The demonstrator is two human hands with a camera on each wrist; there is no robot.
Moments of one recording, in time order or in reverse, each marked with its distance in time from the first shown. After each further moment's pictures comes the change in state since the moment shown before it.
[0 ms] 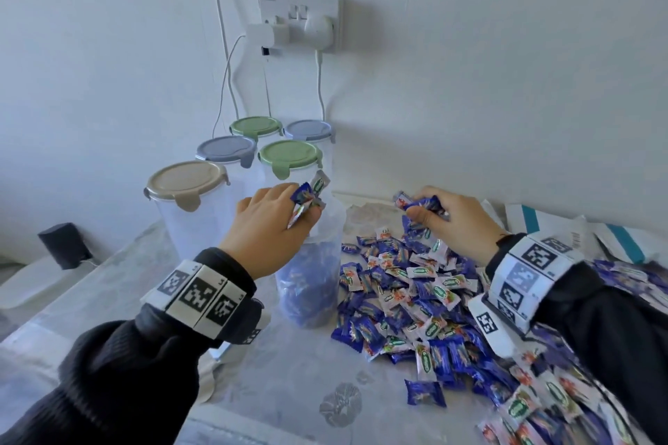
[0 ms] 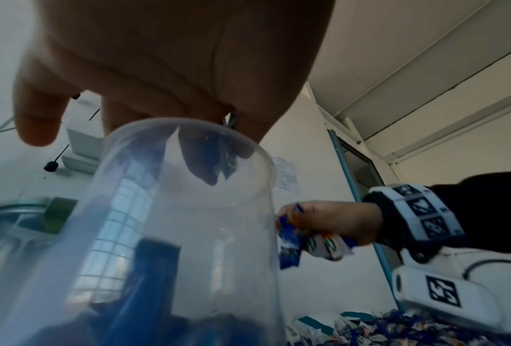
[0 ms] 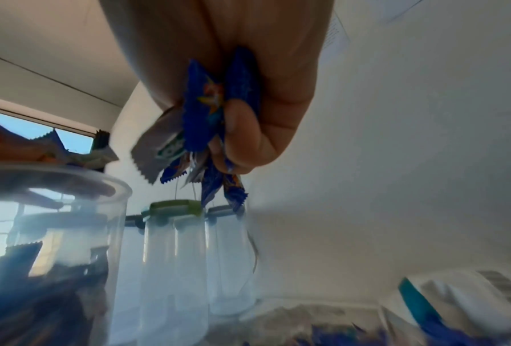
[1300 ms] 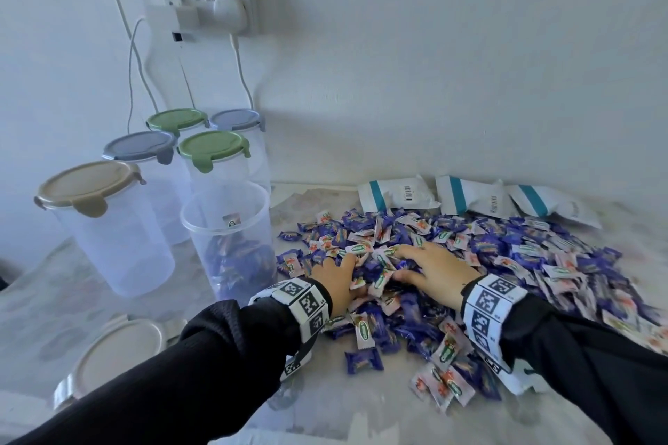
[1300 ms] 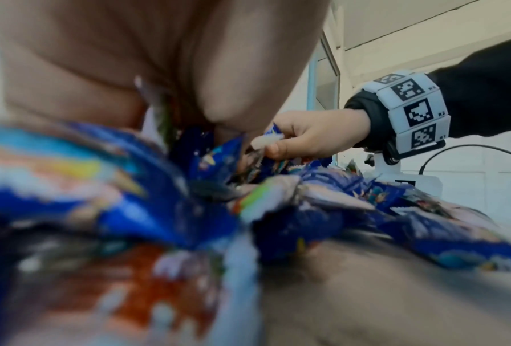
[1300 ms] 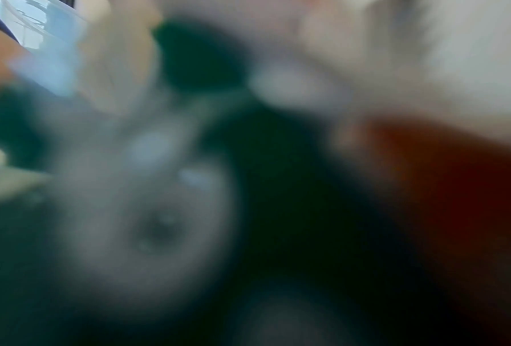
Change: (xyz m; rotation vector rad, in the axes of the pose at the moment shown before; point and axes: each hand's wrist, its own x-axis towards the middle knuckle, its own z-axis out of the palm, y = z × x) left_hand -0.001 0.094 0.162 0.143 -0.688 0.043; right_hand -0.091 0.072 0.004 -0.345 -0.373 0.328
